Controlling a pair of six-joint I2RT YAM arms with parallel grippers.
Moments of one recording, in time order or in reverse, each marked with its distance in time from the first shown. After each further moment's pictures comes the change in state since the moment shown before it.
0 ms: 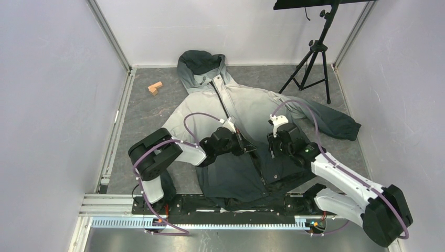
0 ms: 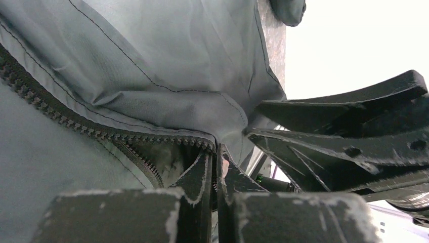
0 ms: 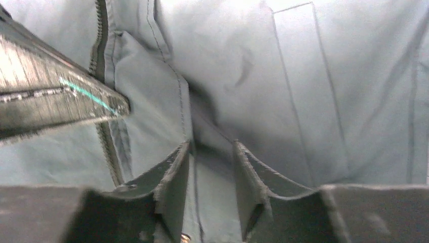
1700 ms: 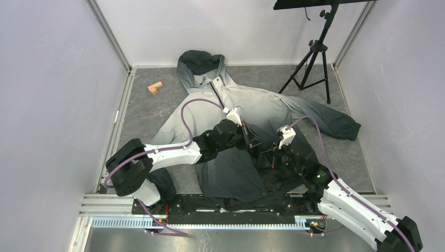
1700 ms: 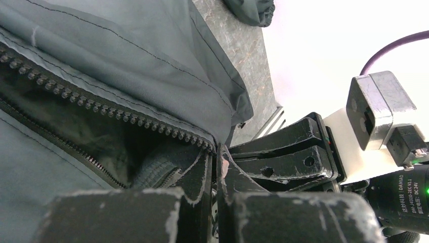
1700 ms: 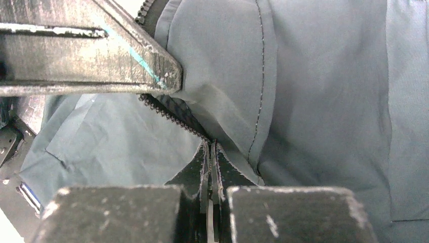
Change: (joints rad) left arm -0.090 -0.253 0.157 -0.374 -0.125 0.154; right arm 0.079 -0.409 -0.288 0.267 -0.148 0.154
